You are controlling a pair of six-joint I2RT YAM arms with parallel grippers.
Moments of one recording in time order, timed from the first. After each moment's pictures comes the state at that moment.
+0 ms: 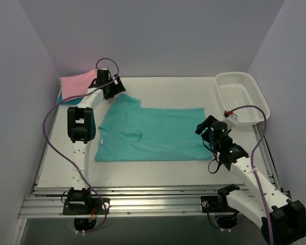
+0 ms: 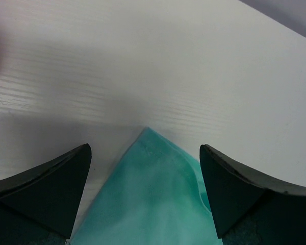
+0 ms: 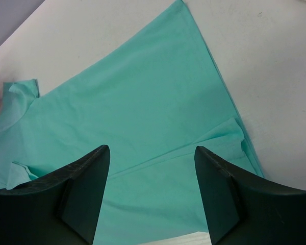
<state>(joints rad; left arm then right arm) -0.12 2.52 2.14 -0.34 0.11 -0.54 0.34 0.90 0.55 -0.19 0.34 0.77</state>
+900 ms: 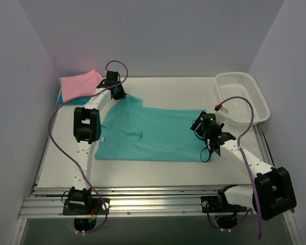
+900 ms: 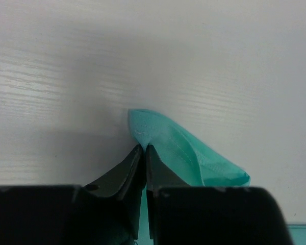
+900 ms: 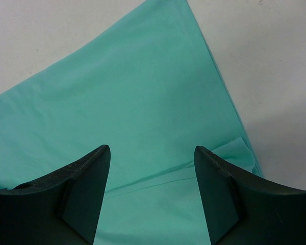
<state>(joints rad) -0.19 2.56 2.22 -0.47 0.03 -0.50 0.34 1.18 0.64 -0.14 0.38 0.76</state>
